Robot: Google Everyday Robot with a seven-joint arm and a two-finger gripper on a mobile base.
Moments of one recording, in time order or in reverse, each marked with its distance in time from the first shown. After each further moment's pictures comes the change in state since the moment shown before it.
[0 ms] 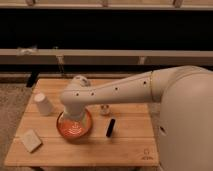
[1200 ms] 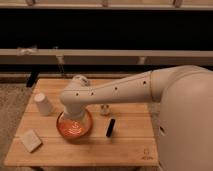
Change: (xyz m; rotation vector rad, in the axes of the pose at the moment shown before) arm 0.008 -0.002 -0.002 -0.015 0.019 -0.010
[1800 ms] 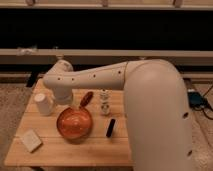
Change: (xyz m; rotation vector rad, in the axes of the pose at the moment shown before) arm 0.067 -0.078 -0.005 -0.053 0.051 -0.184
